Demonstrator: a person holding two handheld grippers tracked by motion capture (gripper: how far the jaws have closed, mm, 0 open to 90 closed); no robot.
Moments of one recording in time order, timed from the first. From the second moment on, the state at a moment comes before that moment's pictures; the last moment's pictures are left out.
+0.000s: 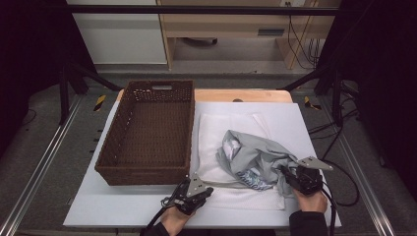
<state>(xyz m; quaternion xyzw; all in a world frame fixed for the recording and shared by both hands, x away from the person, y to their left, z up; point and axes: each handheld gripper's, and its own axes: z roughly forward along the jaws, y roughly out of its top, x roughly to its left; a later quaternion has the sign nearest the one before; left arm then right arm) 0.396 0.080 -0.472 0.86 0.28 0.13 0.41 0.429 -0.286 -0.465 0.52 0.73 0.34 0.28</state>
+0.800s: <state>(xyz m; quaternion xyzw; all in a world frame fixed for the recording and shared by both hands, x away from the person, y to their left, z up) 0.397 0.068 -0.483 0.87 0.27 0.13 0.39 0.435 -0.196 -0.443 0.44 0.76 0.41 0.25</state>
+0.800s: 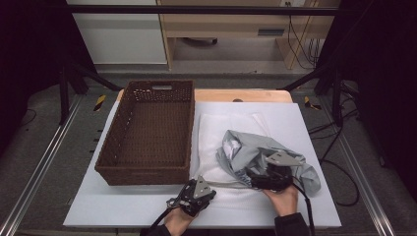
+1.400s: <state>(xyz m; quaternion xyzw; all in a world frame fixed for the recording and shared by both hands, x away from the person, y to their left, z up) 0.397 0.068 -0.483 0.87 0.27 0.13 0.39 0.452 -0.179 -0.468 0.45 0.77 0.36 0.28</state>
